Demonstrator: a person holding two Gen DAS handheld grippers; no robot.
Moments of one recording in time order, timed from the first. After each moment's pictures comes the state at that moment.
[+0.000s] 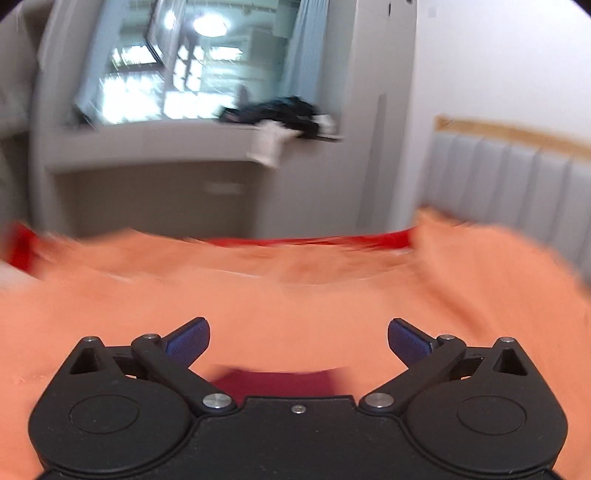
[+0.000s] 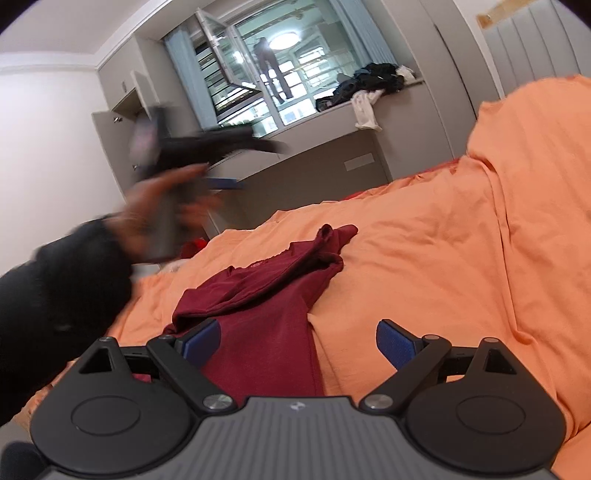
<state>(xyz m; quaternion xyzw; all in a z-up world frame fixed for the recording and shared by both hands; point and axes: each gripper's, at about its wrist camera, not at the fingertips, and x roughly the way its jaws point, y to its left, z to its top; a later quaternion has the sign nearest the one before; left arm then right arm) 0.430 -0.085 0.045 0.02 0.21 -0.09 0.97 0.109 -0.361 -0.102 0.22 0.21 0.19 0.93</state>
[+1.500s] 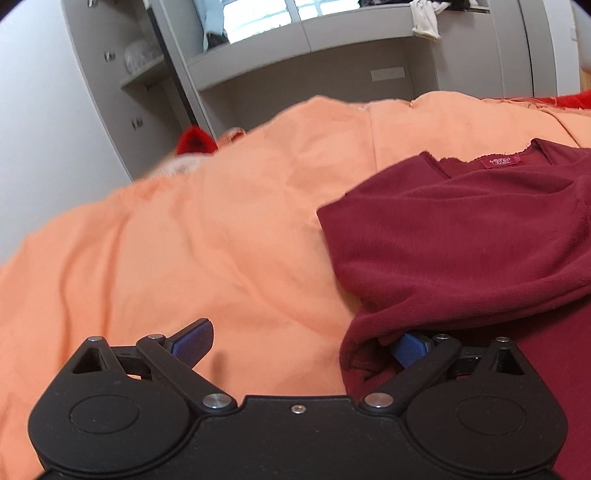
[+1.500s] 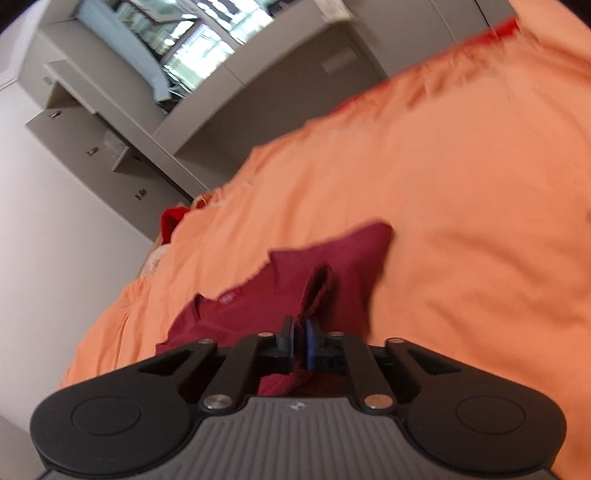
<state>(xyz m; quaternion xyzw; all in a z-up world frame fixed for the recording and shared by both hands) 0.420 0.117 -0.144 0.10 0.36 0.13 0.92 0.425 -0.311 -0.095 0.28 0.36 0.22 0.86</state>
